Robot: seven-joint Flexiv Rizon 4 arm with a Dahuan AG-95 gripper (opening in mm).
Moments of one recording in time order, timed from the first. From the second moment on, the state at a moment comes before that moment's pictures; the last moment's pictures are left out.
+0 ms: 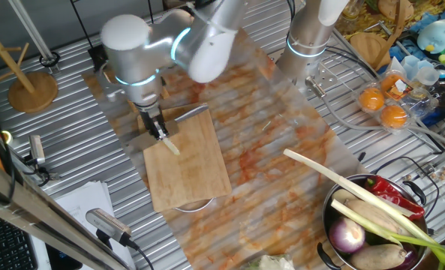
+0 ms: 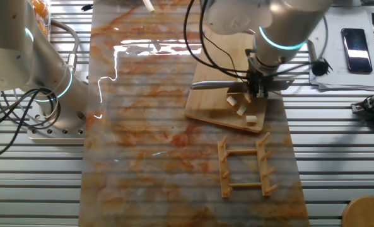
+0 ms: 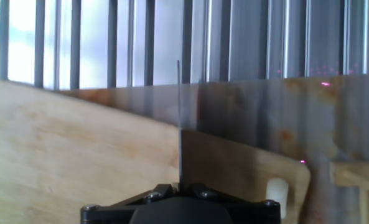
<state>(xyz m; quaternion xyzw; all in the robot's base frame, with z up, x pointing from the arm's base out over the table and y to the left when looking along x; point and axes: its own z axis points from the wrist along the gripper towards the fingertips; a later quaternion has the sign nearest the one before) 0.557 0.032 0.040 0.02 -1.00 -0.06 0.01</state>
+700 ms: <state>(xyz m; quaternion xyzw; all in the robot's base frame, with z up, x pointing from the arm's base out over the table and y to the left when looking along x) 0.542 0.032 0.039 0.04 -1.00 -0.06 0.01</state>
